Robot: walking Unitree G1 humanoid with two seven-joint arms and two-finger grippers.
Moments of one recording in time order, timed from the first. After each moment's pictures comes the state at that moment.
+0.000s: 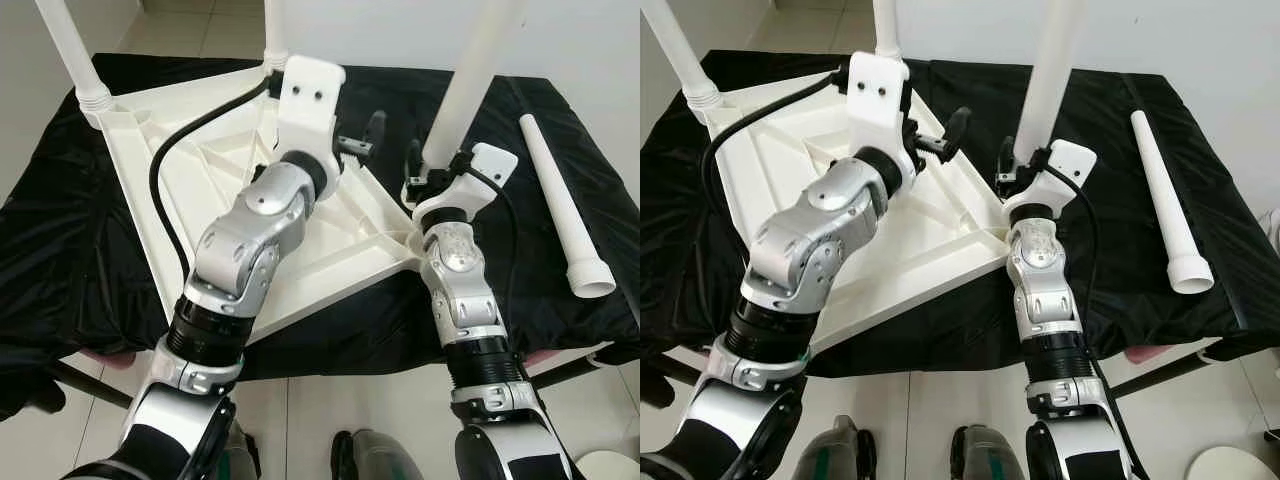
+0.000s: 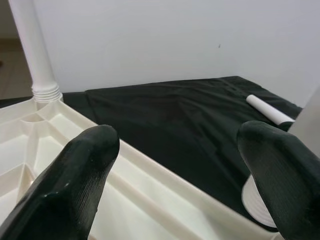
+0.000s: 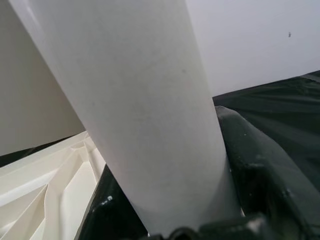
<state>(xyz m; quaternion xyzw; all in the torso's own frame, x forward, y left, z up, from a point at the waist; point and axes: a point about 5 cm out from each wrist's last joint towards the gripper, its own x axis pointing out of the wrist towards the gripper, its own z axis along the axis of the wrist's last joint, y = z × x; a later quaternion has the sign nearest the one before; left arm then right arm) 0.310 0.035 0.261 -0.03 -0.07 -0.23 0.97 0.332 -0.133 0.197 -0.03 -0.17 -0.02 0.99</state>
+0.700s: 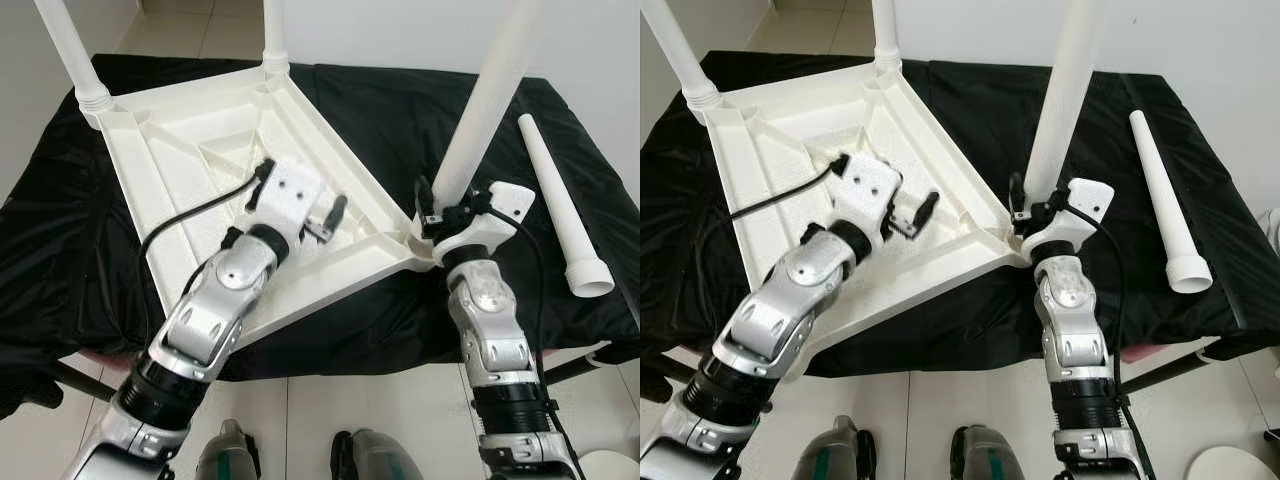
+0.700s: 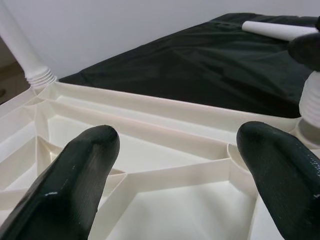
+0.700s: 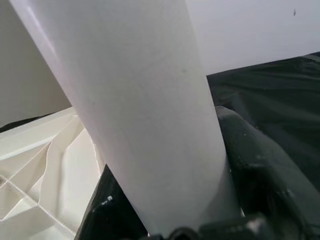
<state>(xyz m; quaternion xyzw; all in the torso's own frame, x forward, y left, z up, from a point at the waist) 0.288 0.060 0.197 0.12 -0.06 -0.26 0.96 0.300 -0.159 0.173 -0.04 -0.14 0.02 0.99</state>
